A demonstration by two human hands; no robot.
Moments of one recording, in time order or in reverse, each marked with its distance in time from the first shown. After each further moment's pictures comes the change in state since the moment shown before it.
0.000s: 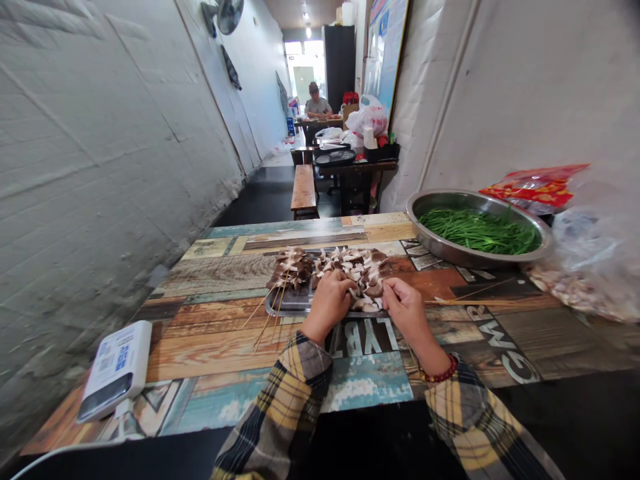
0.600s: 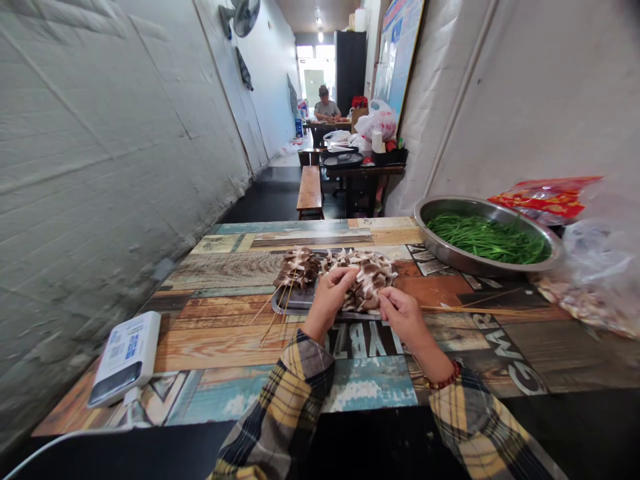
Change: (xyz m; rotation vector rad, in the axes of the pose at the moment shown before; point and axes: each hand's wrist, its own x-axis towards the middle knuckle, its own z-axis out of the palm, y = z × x) left_hand 0.005 0.009 -0.009 -1.060 0.256 -0.424; right_hand -0.005 0.006 0.008 0.061 -0.187 0.013
